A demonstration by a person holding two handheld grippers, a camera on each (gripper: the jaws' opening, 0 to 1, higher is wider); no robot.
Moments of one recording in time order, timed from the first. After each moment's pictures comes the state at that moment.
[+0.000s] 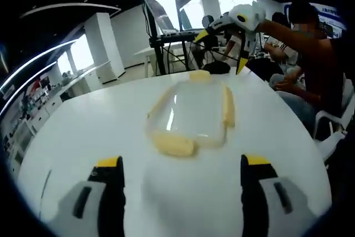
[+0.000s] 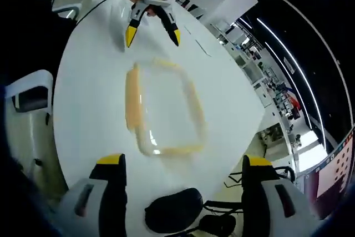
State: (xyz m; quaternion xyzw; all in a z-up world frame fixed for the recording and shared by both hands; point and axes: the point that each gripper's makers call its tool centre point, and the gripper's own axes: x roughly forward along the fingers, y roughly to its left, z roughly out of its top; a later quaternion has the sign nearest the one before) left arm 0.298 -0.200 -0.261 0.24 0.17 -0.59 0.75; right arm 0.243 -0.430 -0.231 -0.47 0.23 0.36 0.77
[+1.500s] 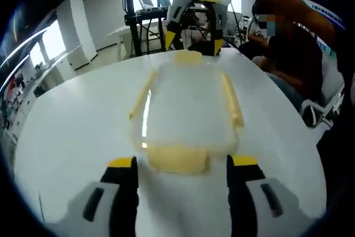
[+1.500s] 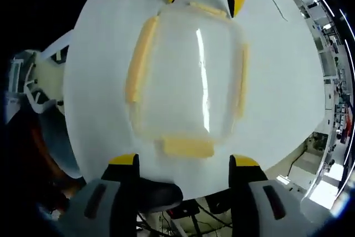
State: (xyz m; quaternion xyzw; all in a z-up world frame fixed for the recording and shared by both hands) left arm 0.324 -0.238 -0.286 0.29 0.25 -0.65 0.65; right arm 0.291 -0.431 -0.273 -0.56 0.46 0.45 0.52
